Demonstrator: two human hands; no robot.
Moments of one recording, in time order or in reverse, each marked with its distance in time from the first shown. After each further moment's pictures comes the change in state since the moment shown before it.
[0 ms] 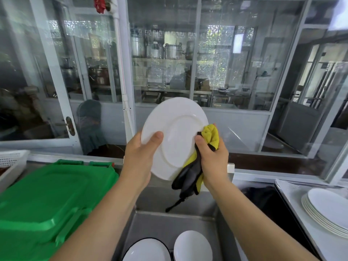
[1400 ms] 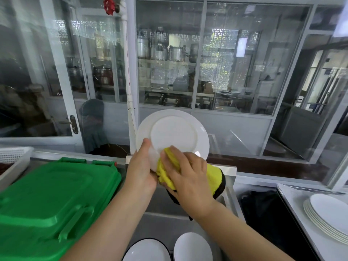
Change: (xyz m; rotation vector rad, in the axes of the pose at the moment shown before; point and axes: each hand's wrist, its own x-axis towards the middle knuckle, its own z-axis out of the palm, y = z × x) left_hand 0.008 -0.022 -0.013 -0.422 0.230 -0.434; right_hand -0.055 0.022 0.019 -1.181 -0.268 -1.151
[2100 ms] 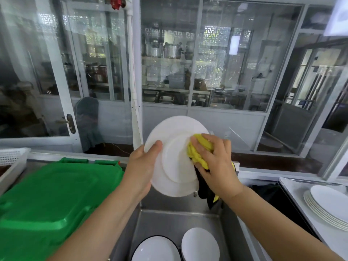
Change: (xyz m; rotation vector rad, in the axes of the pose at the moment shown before) left_hand 0.001 0.041 -0.050 0.409 -0.182 0.245; right_hand 0.020 0.013 -0.007 0.169 -0.057 0.172
